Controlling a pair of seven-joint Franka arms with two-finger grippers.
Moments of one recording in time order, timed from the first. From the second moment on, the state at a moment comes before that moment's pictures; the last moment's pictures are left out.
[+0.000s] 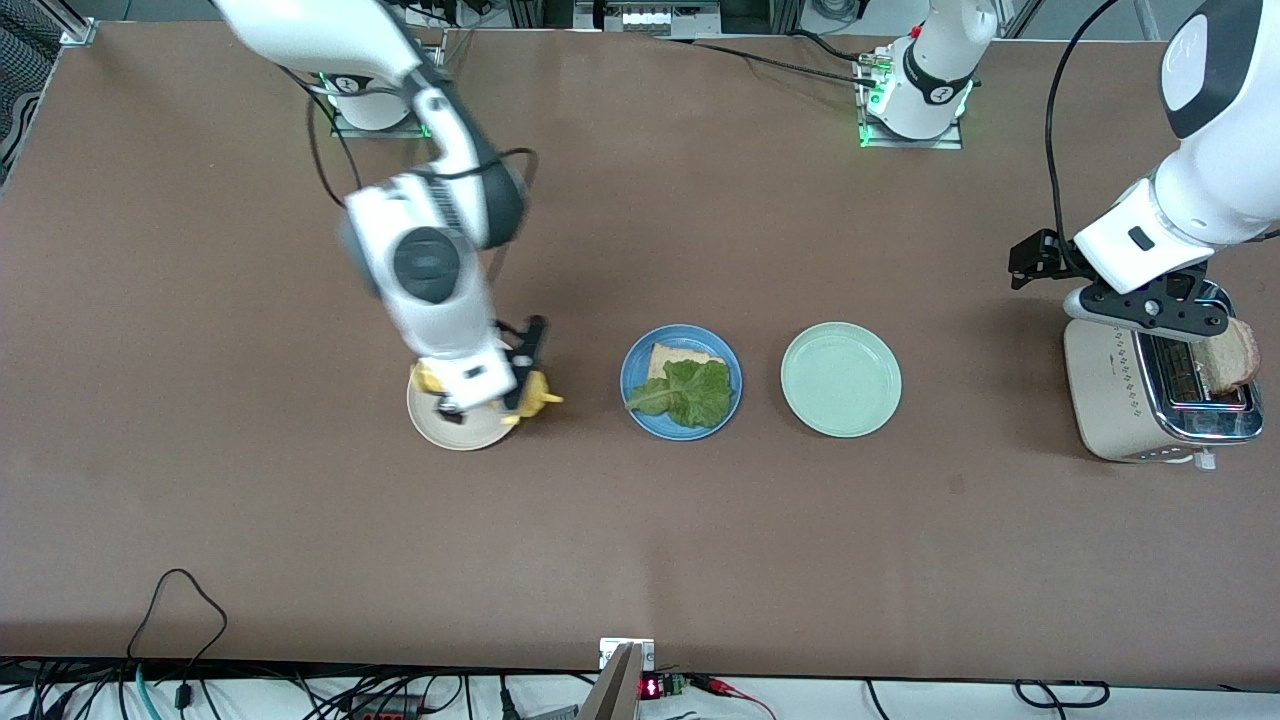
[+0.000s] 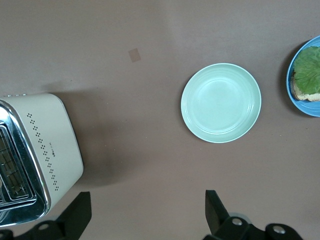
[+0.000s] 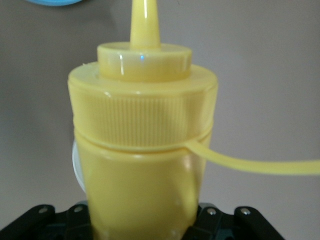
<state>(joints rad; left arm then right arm) 0.00 0.06 -0.10 -1.70 0.04 1.68 0.12 0.40 0.49 0.01 -1.51 -0.11 1.99 -0.90</state>
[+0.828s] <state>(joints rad) 0.01 0.08 -0.09 -1.70 0.04 1.68 0.11 -0.53 0.36 0.30 -1.71 0.41 1.81 -2.10</state>
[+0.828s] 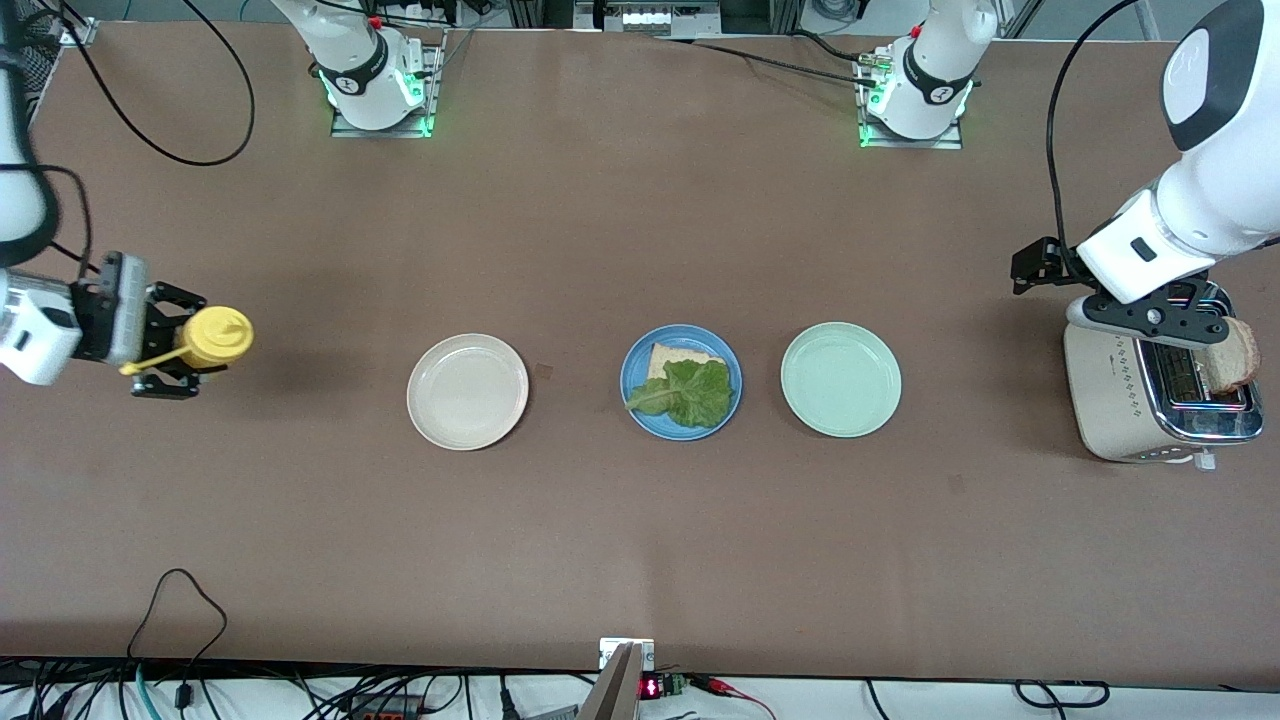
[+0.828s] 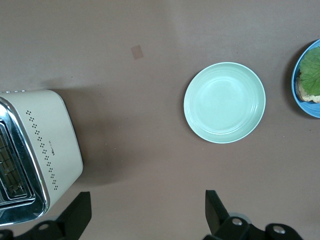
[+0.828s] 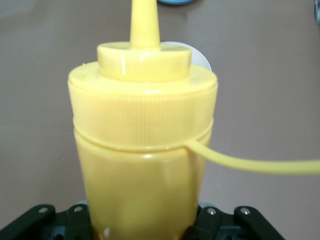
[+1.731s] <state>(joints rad) 0.01 0.08 -0.10 -1.70 0.04 1.68 0.11 -0.80 0.82 0.31 -1.71 0.73 1.72 -2.69</state>
